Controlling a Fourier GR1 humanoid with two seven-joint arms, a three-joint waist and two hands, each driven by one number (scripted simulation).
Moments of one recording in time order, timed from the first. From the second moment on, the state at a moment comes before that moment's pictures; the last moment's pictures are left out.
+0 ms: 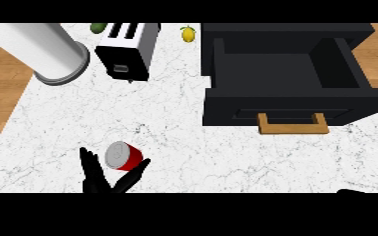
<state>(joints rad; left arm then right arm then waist) 0.15 0.01 -0.21 -1.12 0.57 0.75 -0.70 0.15 -0.10 -0.28 -2.23 -0.14 0.09 0.27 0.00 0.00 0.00</state>
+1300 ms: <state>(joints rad) -0.18 0.03 -0.15 -0.86 0.54 0.46 -0.71 0.09 -0.09 -0.30 -2.24 -0.10 0.09 0.30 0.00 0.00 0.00</state>
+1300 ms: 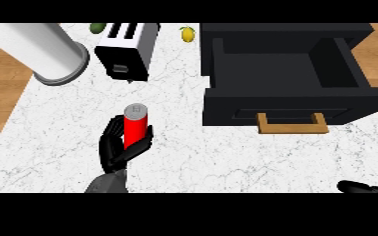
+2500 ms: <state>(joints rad) -0.75 0.12 -0.23 -0.91 0.40 0.26 -0.17 0.09 -0.09 -0.30 -2.26 -0.06 0.08 0.30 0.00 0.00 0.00</state>
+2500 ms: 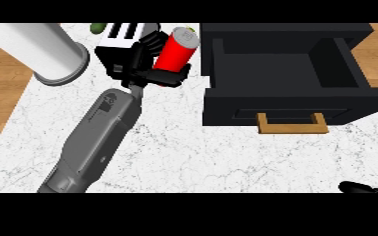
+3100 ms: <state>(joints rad) -1.05 0.06 -0.21 -0.94 0.31 0.38 0.11 0.09 -0.10 -0.34 -2.26 -0.10 0.09 0.30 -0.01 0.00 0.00</state>
